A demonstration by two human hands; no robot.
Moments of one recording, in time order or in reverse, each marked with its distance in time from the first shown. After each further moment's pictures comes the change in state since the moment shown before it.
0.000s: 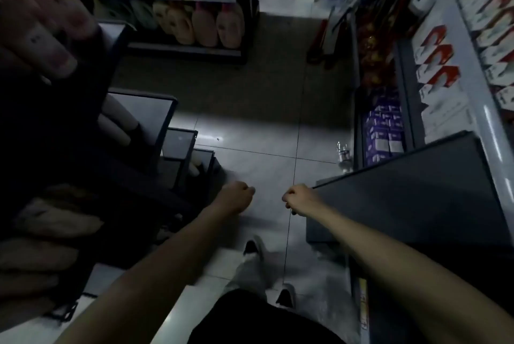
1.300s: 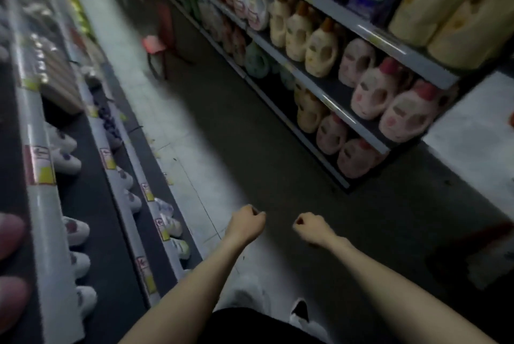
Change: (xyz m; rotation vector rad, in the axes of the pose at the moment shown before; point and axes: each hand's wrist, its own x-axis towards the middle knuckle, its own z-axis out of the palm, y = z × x) left_hand 0.563 0.111 -0.484 -0.629 0.456 -0.560; right_hand 0.652 -0.586 -0.257 -0.701 -0.489 -0.282
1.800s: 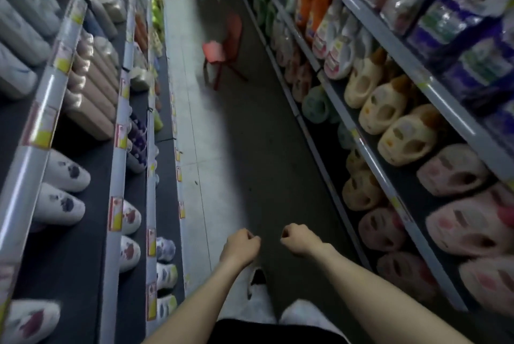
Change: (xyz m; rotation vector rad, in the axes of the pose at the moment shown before) left_hand 0.258 0.036 -0.162 -0.284 0.077 -0.276; right_hand 0.258 -0.277 -0.124 -0.443 -0.139 -0.126
